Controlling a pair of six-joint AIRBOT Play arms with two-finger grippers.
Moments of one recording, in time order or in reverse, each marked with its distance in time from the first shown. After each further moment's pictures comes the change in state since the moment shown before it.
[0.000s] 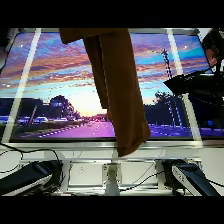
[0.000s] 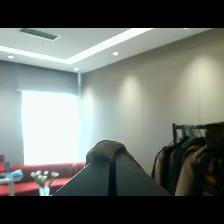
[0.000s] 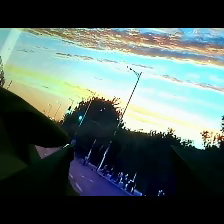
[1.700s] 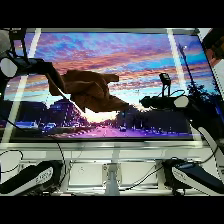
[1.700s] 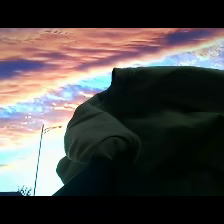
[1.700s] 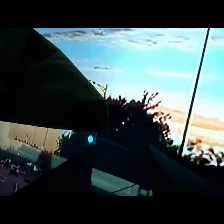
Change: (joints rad) left arm 0.568 0.000 -0.497 0.647 -0.852 -0.631; right arm 0.179 -0.307 -0.506 0.186 -0.603 -0.061
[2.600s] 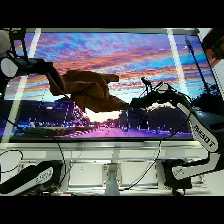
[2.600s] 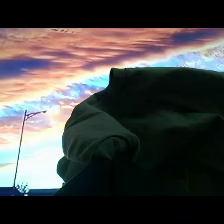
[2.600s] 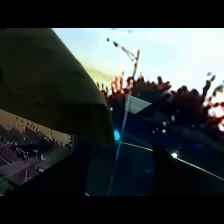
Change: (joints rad) left arm -0.003 0.000 0.000 -0.002 0.000 -0.014; right arm 0.014 -0.435 0.266 0.074 0.237 -0.040
